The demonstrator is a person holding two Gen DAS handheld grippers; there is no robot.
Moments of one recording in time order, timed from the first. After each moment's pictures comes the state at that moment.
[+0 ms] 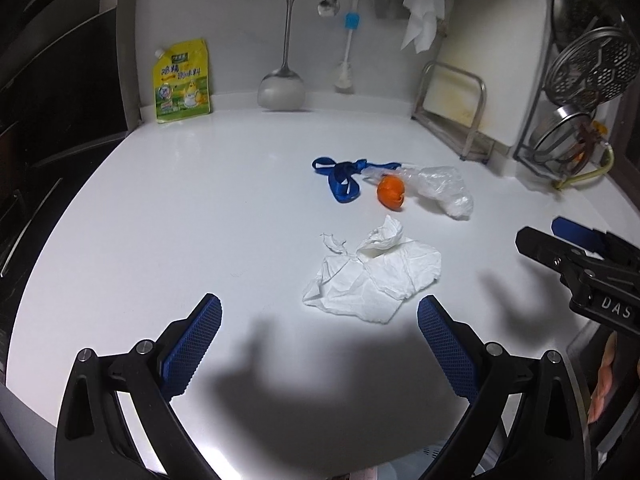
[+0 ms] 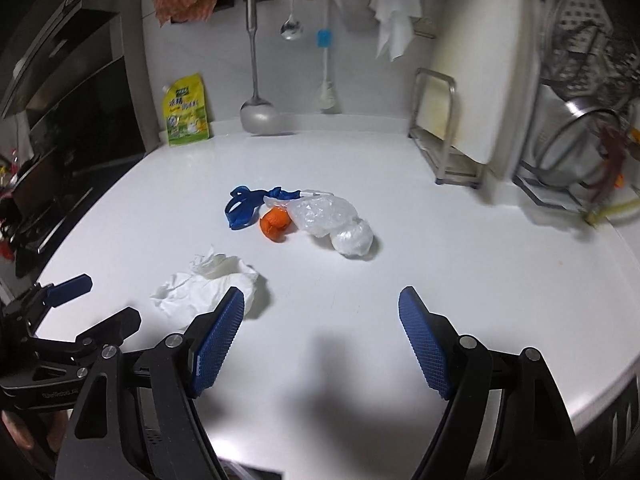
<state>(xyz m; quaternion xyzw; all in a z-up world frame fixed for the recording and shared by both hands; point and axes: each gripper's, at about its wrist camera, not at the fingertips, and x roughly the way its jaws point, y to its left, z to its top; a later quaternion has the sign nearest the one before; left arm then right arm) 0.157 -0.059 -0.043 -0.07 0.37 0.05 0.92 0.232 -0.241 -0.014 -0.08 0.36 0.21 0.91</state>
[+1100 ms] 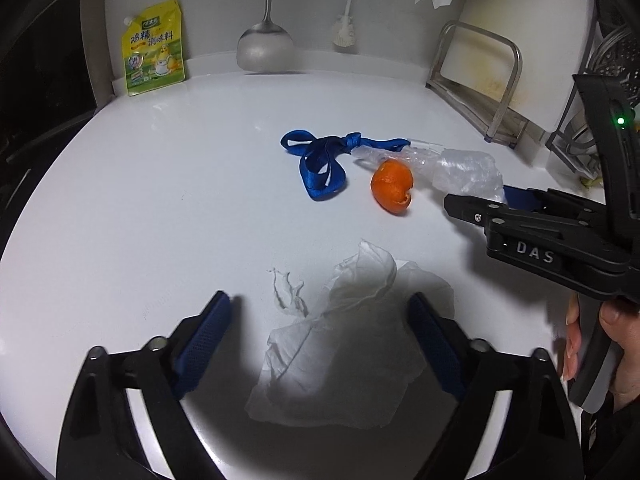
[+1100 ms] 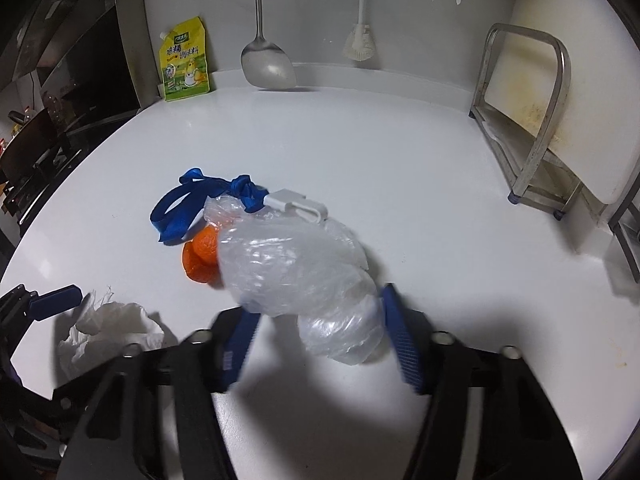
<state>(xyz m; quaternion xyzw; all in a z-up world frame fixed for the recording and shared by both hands) 0.237 -0.080 -0.073 -0.08 0.43 0.06 0.90 0.354 -0.212 -0.067 -0.11 0.42 0.27 0.86</state>
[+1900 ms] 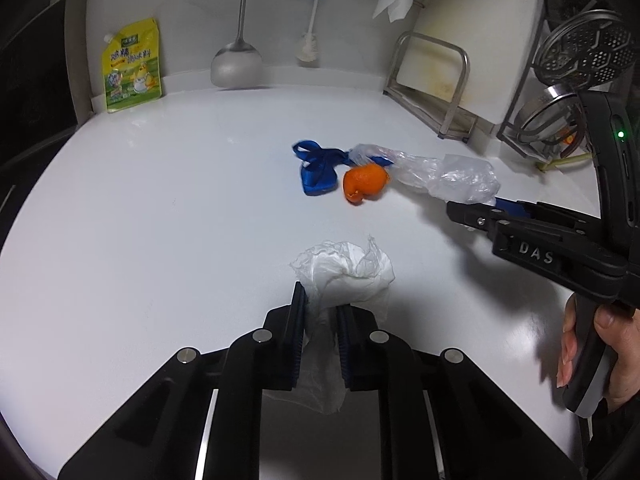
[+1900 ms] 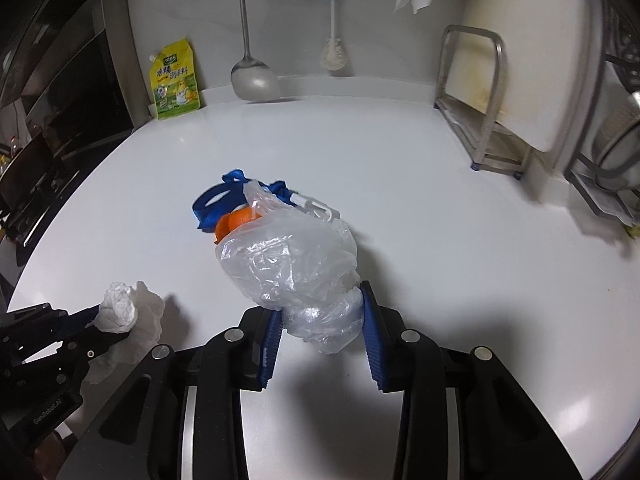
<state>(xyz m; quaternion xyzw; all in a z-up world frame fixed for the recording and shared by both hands) 0.194 -0.070 -0.058 -0.07 0.40 -0.01 0.91 0.291 -0.232 -0.040 -0.06 0.40 0.22 0.89</state>
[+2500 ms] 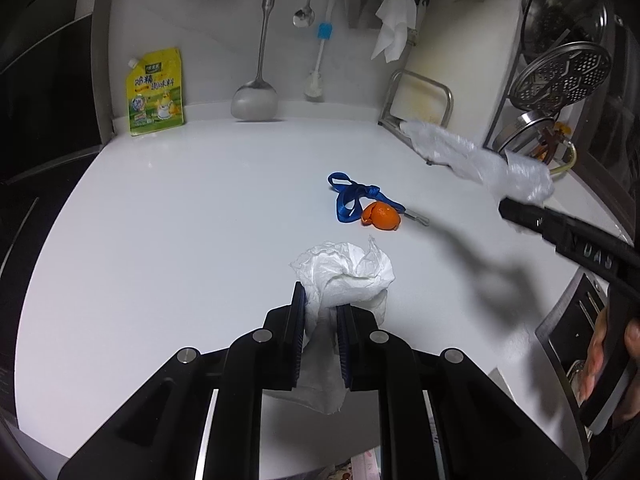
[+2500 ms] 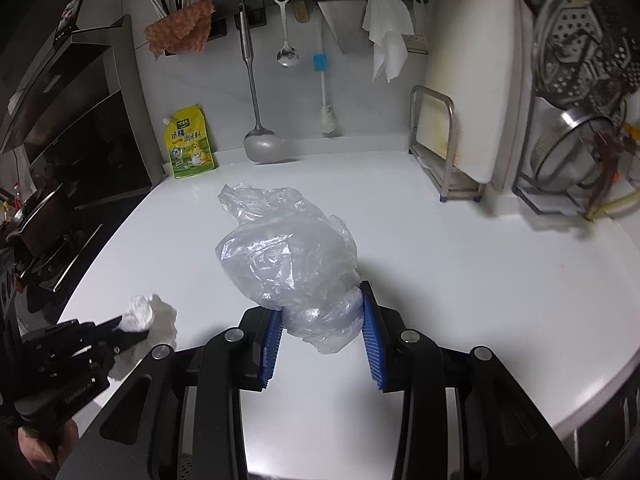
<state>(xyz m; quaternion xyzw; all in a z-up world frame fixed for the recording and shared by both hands) 0.139 -0.026 -0.016 -0.07 0.36 -0.03 0.93 0.195 -0.231 0.019 -0.01 0.35 0.18 0.92</state>
